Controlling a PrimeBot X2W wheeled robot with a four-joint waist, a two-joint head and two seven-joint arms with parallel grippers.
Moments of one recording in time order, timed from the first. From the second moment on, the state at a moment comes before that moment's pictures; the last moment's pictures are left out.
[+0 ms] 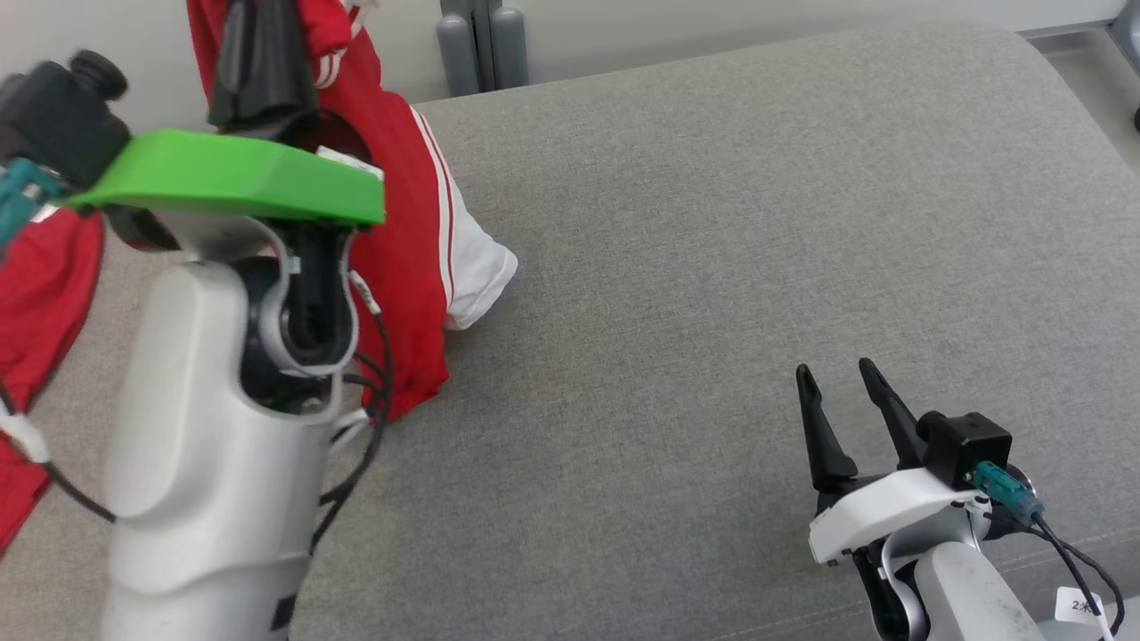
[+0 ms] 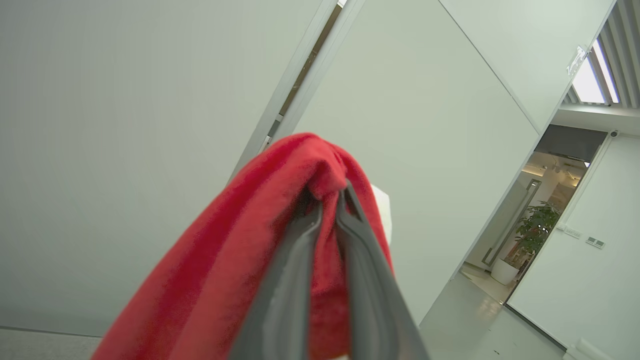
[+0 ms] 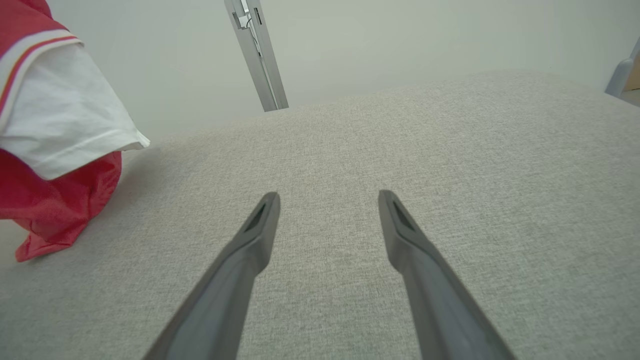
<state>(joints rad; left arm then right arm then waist) -0.70 0.11 -0.27 0.03 -0.80 0.17 -0.07 -0.17 -0.05 0.09 0.37 0.22 0.13 -0.26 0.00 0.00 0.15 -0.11</state>
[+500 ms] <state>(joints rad) -0.53 0.05 -0.66 0.29 -0.96 0.17 -0.26 -0.20 -0.05 0.13 0.37 0.23 0.13 -0.26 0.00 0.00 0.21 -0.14</state>
